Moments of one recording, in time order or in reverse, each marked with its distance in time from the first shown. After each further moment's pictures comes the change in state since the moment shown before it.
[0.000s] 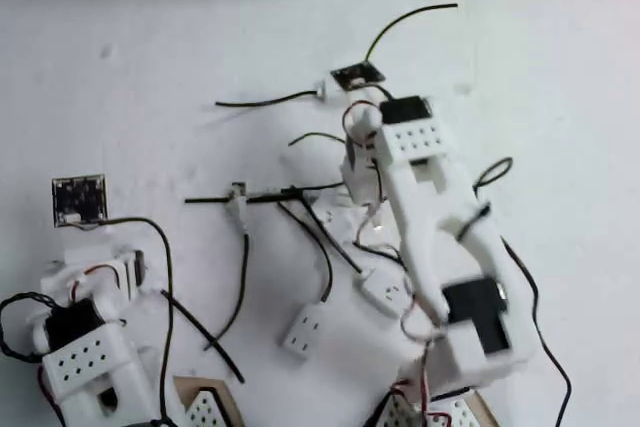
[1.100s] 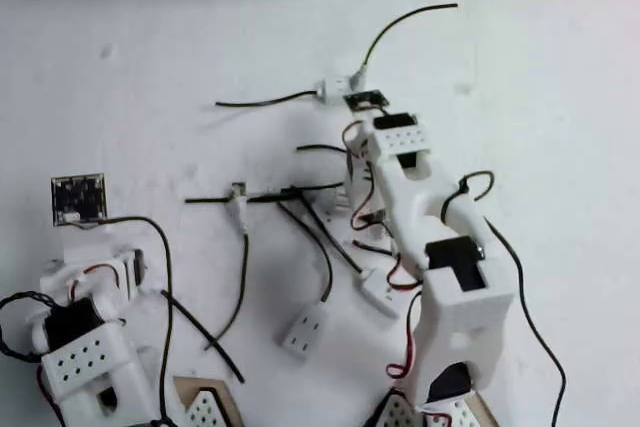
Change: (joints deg) left arm 0.0 0.0 -0.6 0.3 0.0; right arm 0.9 20.0 -1.1 -9.1 -5.4
